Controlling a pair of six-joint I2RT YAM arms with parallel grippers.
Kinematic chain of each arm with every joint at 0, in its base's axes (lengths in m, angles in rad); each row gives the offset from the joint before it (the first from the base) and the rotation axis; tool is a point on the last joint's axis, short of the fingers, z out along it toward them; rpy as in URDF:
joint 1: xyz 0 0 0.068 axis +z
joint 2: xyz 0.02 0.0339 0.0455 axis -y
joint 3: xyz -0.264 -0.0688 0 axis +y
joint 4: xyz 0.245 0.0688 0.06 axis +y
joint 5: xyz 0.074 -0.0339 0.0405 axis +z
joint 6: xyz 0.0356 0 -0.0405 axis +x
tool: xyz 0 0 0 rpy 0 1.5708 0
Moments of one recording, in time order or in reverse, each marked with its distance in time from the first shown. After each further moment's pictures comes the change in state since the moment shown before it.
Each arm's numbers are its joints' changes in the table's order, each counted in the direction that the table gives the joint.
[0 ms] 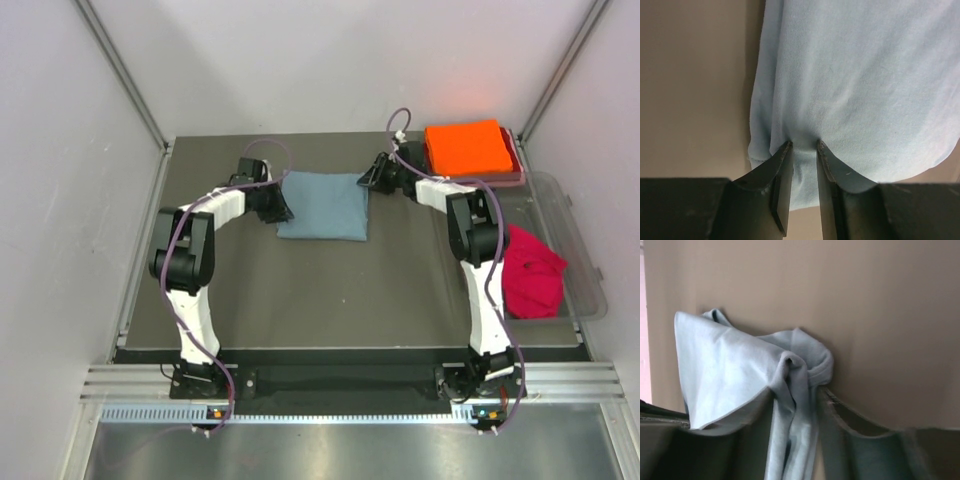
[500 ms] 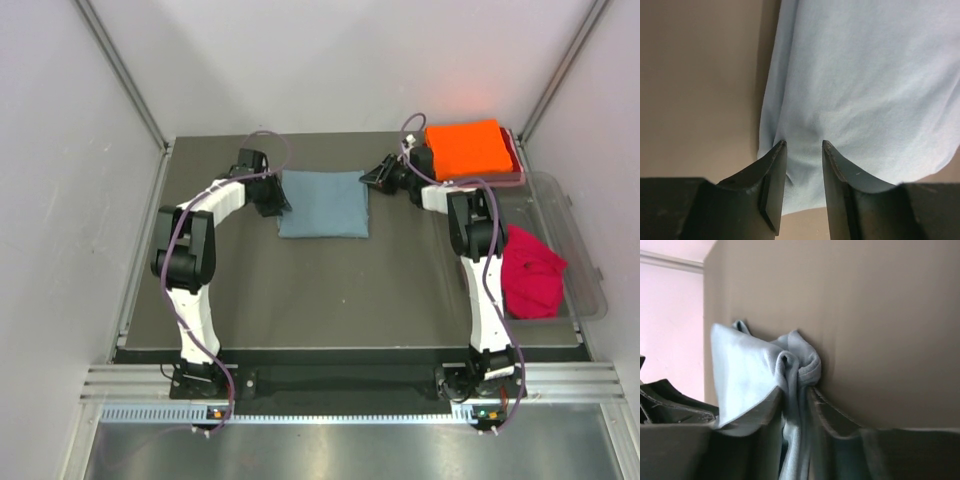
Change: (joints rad) left arm -0.002 -0.023 -0.099 0.091 0.061 -0.014; right arm -0.064 -0.097 0.039 -0.283 0.174 0.219
